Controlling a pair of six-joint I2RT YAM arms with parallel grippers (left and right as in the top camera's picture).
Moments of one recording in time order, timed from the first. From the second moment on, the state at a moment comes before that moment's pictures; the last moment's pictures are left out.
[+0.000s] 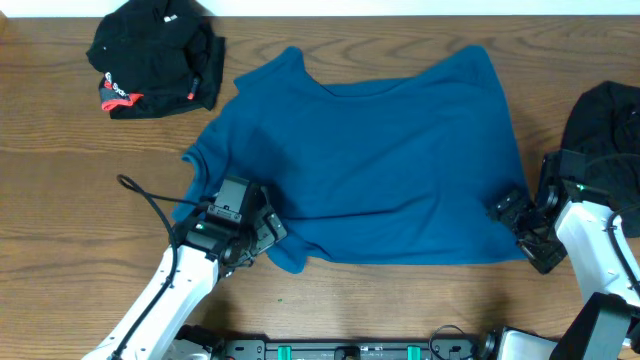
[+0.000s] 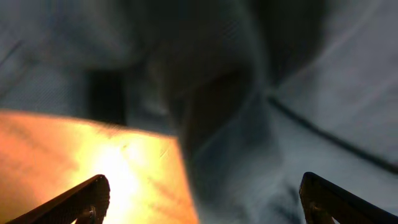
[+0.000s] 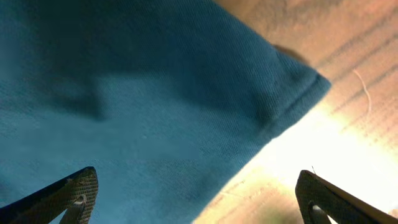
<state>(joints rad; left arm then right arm) -0.35 1.19 0.63 -0.71 0.06 -0.90 -0.27 1.43 0.79 -0.88 0.05 0.67</state>
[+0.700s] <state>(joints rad) -0.32 1.36 0.62 -0.52 0.00 -0.72 -0.27 1.43 0.79 -0.97 0.04 0.67</state>
